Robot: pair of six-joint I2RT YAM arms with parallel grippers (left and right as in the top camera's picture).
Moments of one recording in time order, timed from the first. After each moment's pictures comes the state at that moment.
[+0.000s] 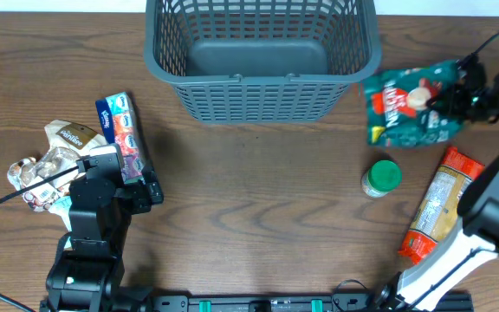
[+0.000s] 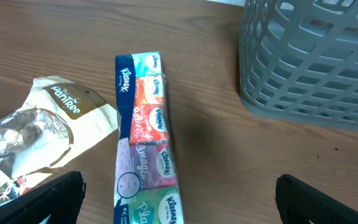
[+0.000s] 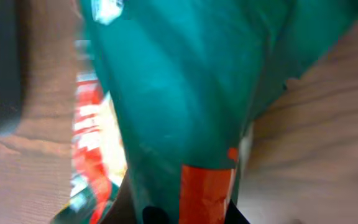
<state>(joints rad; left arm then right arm) -0.11 0.61 0.58 -0.54 -0.14 -0.20 -0.50 2.07 1.73 -0.92 -0.43 -0.31</state>
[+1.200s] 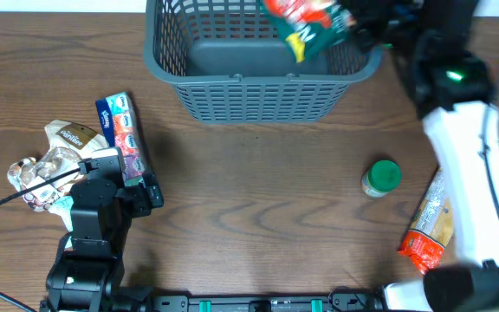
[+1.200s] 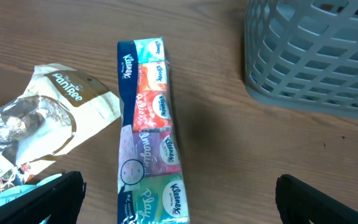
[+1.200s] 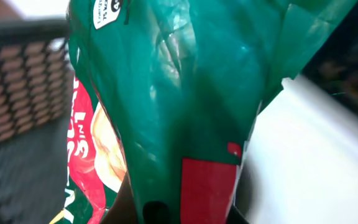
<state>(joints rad) -0.11 0.61 0.58 -0.58 -0.14 -0.20 0.16 1.65 1.73 -0.44 -0.37 -0.55</state>
